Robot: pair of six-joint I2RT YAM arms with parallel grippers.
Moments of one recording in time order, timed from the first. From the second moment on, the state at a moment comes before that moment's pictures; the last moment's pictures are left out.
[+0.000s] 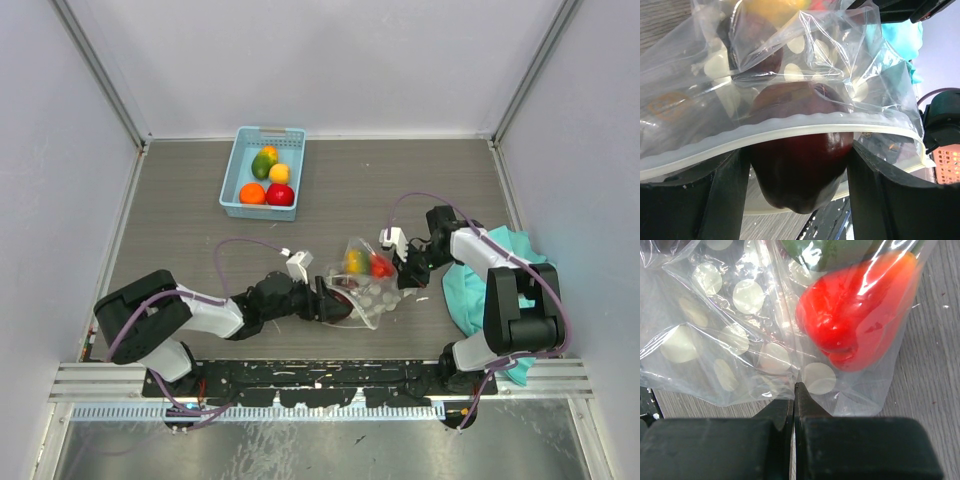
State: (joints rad) left arm -0.99 1.55 0.41 0.76 0.11 -0.87; right arm 0.08 1.49 0.83 -0.79 -0.68 -1.09
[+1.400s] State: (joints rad) left arm -0.93 1.43 0.34 0.80 0.21 -0.98; right arm -0.02 1.48 0.83 -0.77 -0.68 -1.09
